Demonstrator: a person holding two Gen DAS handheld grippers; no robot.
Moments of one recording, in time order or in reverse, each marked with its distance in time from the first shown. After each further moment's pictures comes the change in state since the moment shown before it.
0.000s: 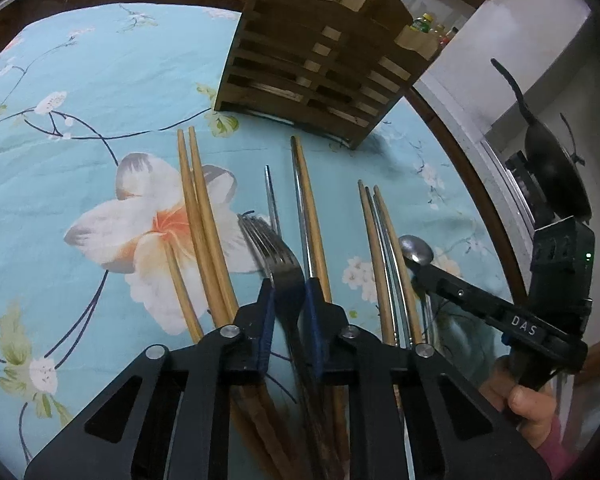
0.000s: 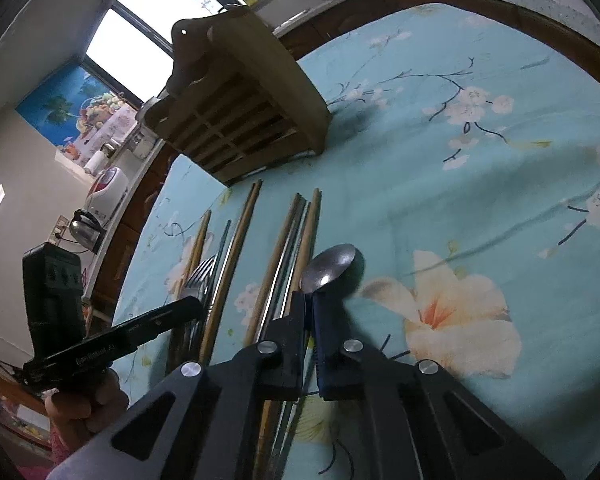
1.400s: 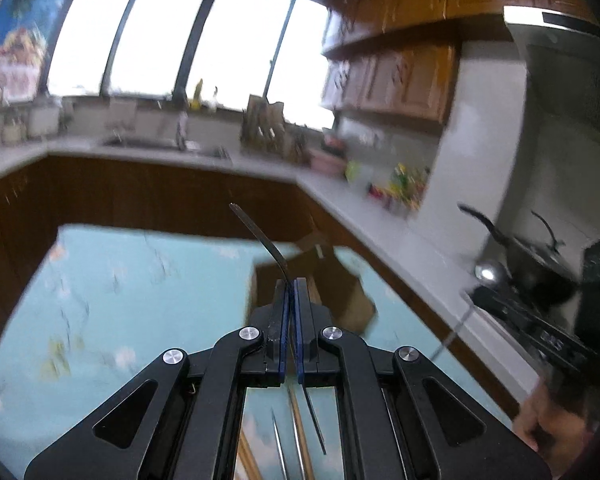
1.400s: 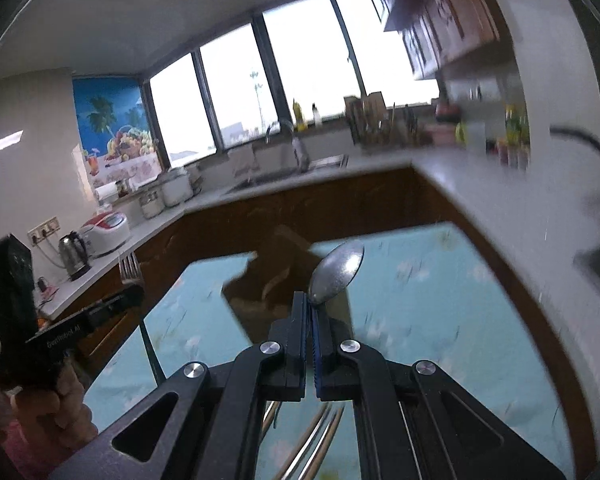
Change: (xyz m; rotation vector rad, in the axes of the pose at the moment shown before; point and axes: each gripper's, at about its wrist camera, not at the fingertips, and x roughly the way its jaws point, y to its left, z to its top) left arm -0.145 -0.039 0.090 0.130 -0.680 0.095; right arm -0.103 0.117 0.078 -0.361 -0.502 -0.149
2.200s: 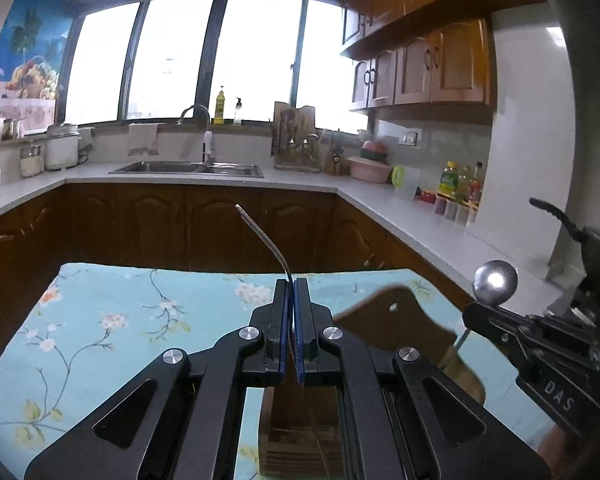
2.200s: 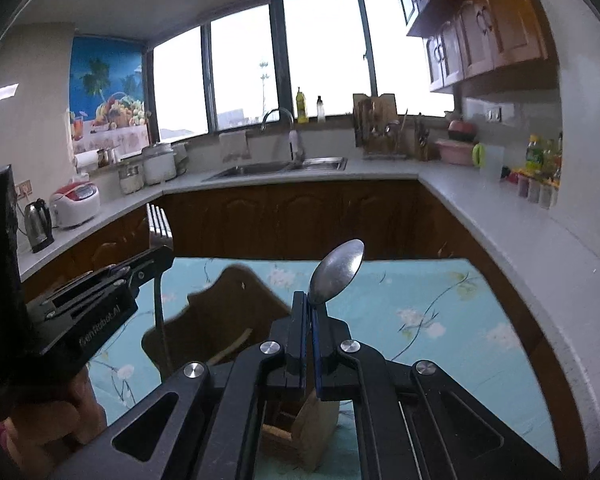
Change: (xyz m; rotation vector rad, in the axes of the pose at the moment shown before) left arm 0.136 0.003 -0.002 0.091 -0.037 0.154; right arm 0.129 0.006 0.009 -0.124 0.039 -0.045
